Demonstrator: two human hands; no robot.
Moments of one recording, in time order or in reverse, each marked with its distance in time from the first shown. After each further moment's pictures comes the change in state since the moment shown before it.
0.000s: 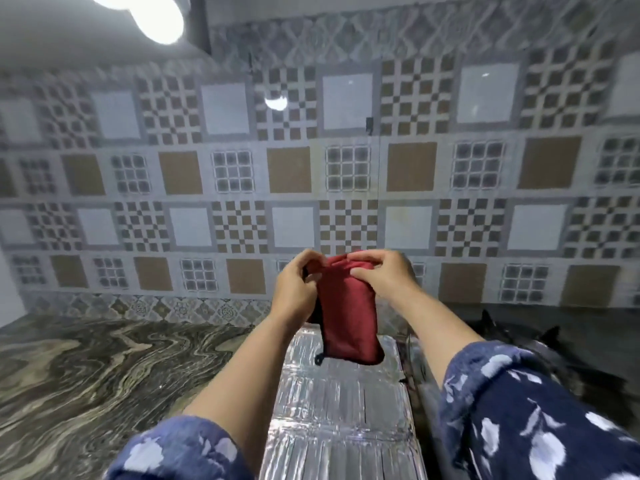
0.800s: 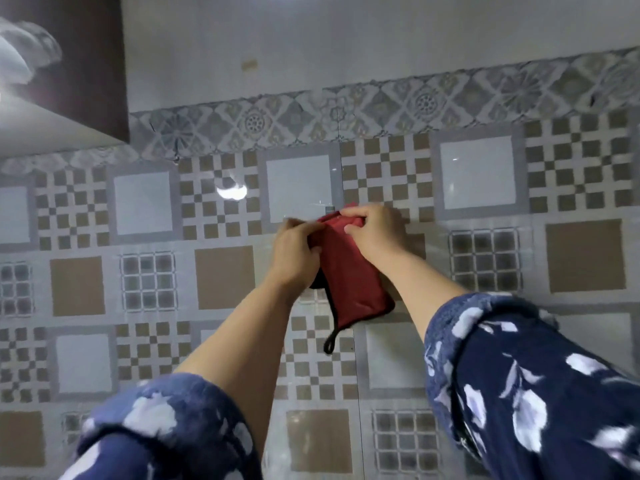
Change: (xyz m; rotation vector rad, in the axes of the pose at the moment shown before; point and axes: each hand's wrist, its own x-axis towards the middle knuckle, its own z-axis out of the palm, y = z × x) left_hand 0.285 0.081 0.088 0.457 0.162 0.417; right_hand 0.280 -0.068 -0.082 -0.294 0.352 -0.479
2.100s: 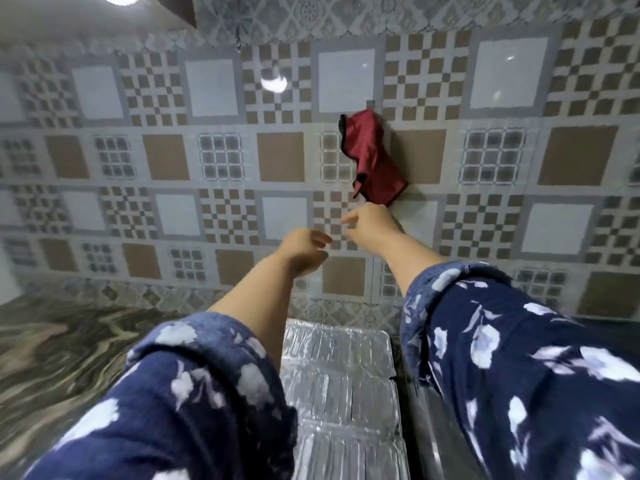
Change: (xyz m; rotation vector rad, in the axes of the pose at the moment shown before) left_hand -0.195 -0.010 -0.073 -0.015 -0.552 -0.421; right_hand -0.182 -0.054 -0.001 -0.233 -0.618 0.169
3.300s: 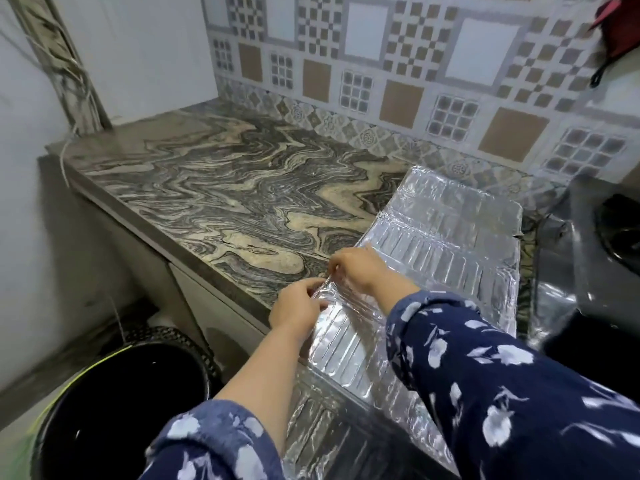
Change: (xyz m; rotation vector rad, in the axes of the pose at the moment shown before) left_hand -0.437 -0.192 0.063 -0.150 0.160 -0.875; right_hand -0.316 -0.122 0.274 -0.174 -0.673 -0.561
